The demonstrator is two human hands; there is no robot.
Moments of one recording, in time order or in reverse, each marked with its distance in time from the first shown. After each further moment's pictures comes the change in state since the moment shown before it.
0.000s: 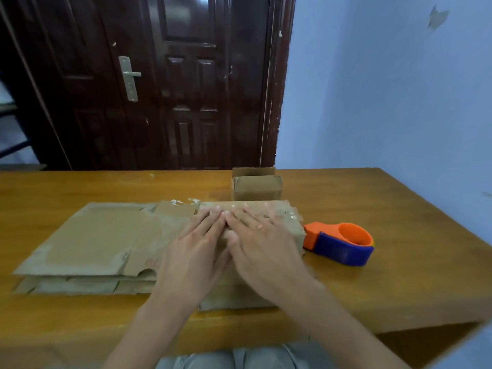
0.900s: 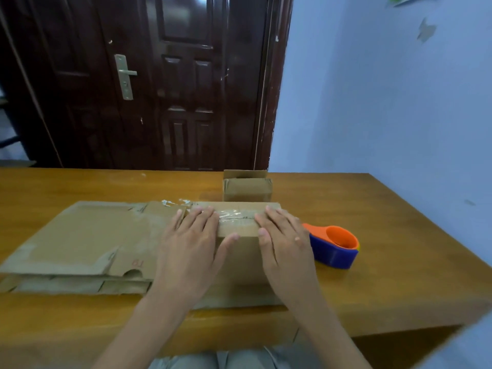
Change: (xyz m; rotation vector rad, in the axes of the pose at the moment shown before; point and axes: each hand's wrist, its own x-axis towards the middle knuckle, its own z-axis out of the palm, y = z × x) left_hand 0.011 0.027 -0.006 0.216 -0.014 -0.073; right_hand -0.027 0.054 0.034 0.202 0.390 0.207
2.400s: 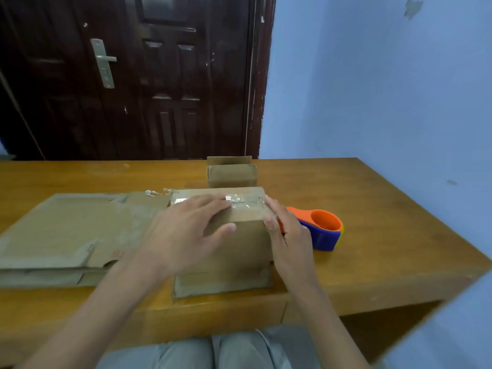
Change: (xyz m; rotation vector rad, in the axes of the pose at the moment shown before) left_hand 0.026 0.006 -0.017 -0.291 -0.145 0.230; right_hand -0.015 0.039 -0.005 0.516 -0.007 0.274
